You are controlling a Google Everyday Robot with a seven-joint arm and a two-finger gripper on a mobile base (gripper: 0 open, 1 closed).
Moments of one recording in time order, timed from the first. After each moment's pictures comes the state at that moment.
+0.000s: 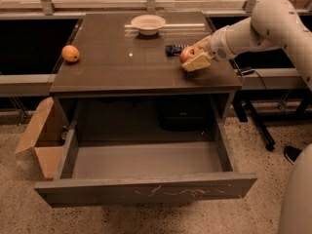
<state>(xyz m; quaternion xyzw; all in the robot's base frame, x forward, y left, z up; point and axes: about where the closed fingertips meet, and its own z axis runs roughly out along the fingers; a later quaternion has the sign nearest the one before) 0.745 -0.145 0.856 -0.51 0.74 0.13 0.42</state>
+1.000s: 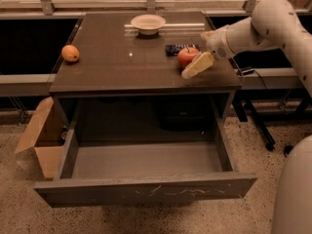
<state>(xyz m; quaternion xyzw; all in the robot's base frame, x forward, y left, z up) 0.752 -0.142 0.857 -0.51 0.73 0.14 0.43</state>
